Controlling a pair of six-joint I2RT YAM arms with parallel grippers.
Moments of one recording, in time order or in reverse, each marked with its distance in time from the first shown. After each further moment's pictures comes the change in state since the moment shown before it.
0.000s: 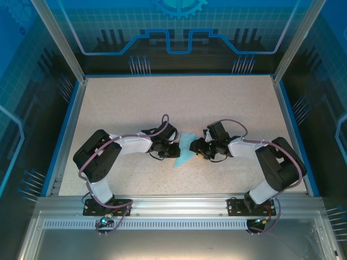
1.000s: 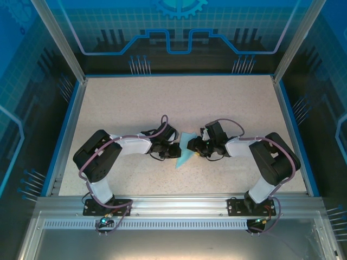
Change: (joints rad) left arm 0.000 0.000 -0.031 0.069 0.037 -0.048; right arm 0.009 0.082 0.000 0.163 -0.032 0.018
